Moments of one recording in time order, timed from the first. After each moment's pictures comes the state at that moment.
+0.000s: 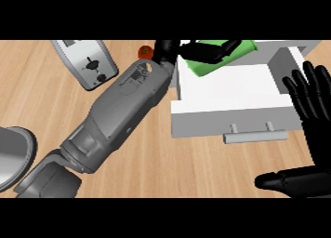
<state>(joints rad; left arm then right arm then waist) -1.26 0.00 -0.35 -0.53 0.51 0.41 -0.33 -0.10 -0.10 -0.08 -2.02 -0.17 0.18 0.12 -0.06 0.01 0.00</state>
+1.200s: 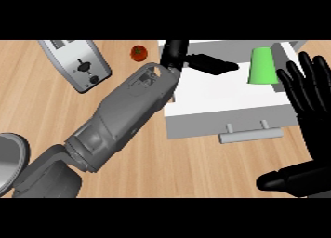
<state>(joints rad) -1.31 0.00 -0.57 -0.45 0.70 0.47 -0.40 -0.17 -0.09 -0.08 -2.00 -0.25 0.20 0.15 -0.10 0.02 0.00</state>
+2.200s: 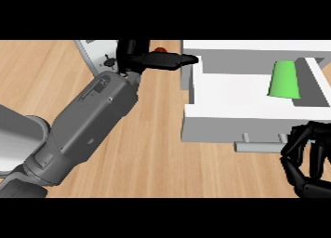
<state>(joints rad) -1.03 0.17 -0.43 -0.82 0.80 0.41 -0.41 -0.03 -0.24 -0.09 -2.11 -0.19 0.37 0.15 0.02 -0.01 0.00</state>
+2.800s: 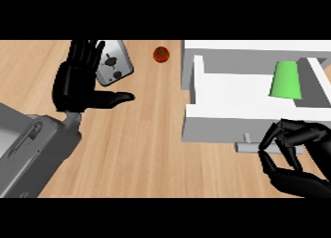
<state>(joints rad) -0.58 0.42 -0.39 -1.33 0.82 0.38 -0.32 -0.03 -0.27 -0.01 -2.02 0.06 0.37 0.11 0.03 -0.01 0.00</state>
